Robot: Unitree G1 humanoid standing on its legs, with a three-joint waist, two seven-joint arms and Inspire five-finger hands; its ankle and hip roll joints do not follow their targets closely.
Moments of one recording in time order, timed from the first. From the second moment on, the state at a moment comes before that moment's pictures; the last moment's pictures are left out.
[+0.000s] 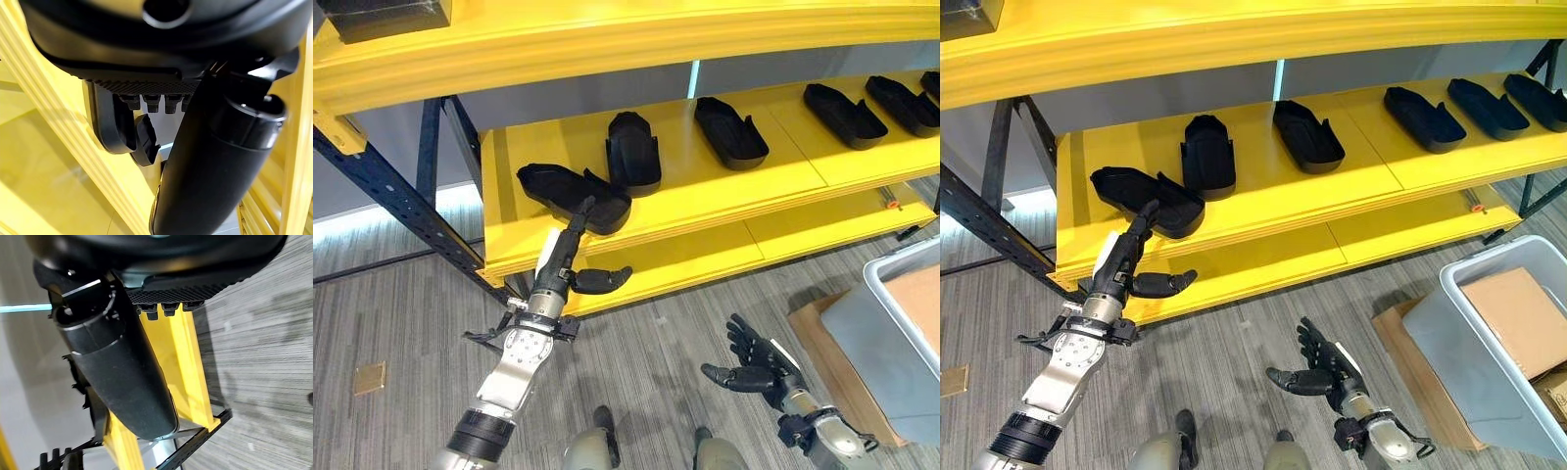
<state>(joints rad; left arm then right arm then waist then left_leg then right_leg) -0.17 0.46 -0.22 0.03 -0.12 -0.08 0.14 0.25 -0.47 0.19 0.11 0.53 -0.07 0.17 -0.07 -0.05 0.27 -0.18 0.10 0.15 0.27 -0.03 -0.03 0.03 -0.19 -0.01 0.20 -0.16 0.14</state>
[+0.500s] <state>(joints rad) -0.20 0.45 -0.34 0.02 -0.14 -0.09 0.10 0.28 -0.48 0.21 0.11 0.53 -0.07 0.17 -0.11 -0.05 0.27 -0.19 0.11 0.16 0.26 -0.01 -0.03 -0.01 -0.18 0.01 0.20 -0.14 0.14</state>
